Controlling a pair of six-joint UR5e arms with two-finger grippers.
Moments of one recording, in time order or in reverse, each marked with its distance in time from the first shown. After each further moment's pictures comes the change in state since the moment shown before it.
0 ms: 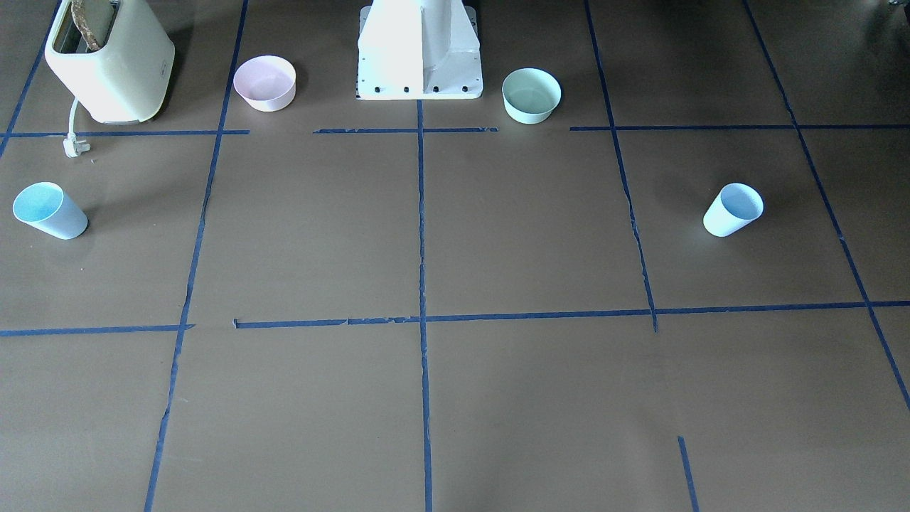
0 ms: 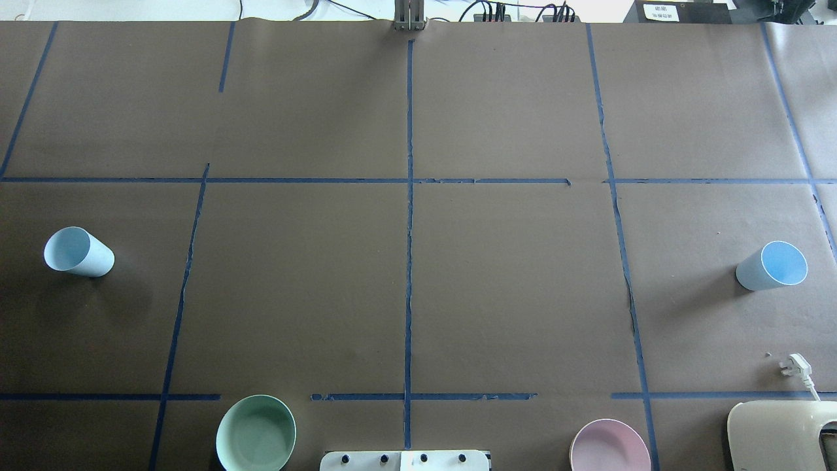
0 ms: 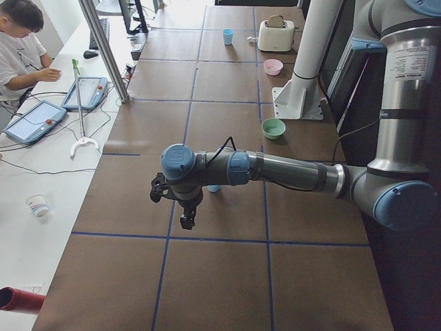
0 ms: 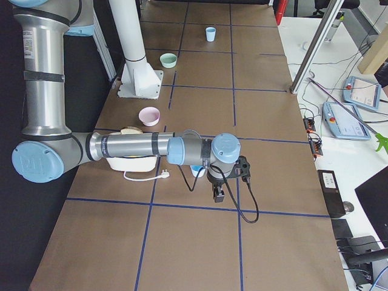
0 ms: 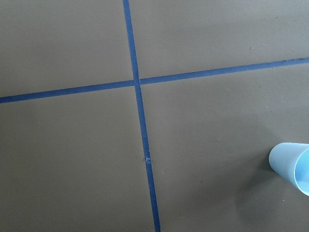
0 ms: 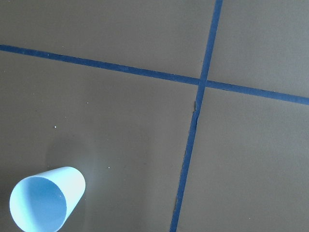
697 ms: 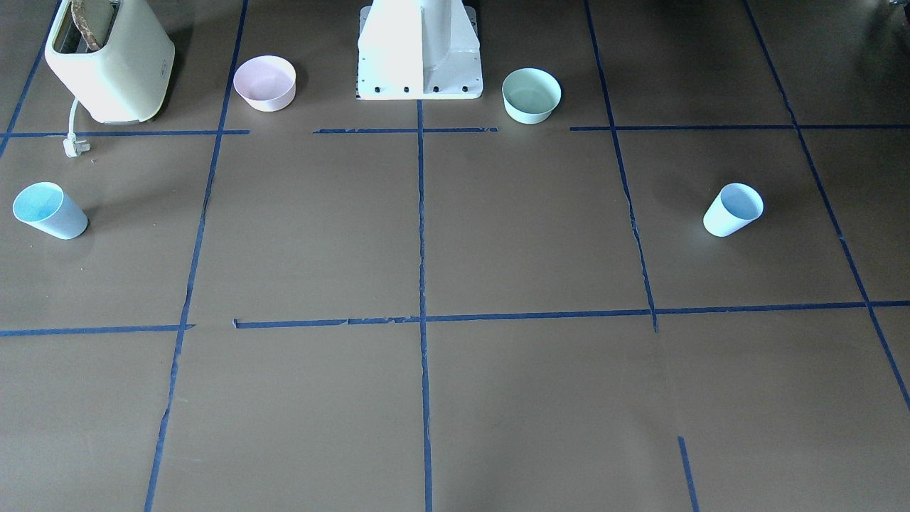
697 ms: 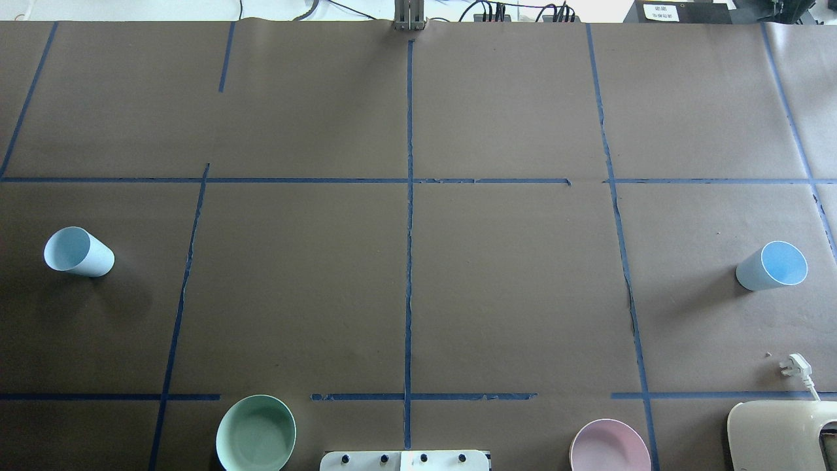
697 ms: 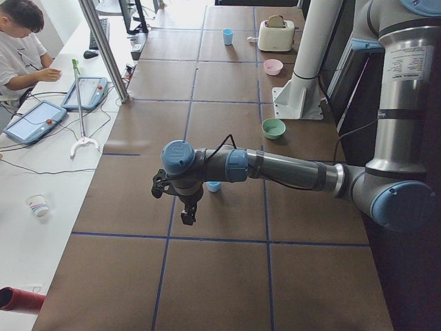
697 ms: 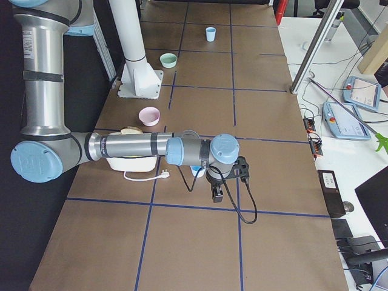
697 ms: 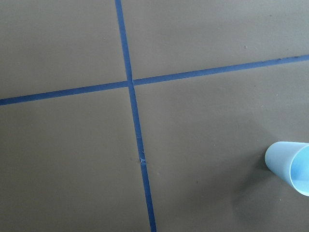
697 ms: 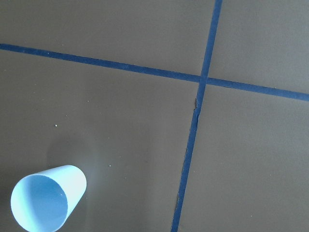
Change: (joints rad) left arm 0.074 0.004 -0.026 -0.037 0.014 -0.105; right arm 0.000 -0.005 0.002 0.000 0.005 0.003
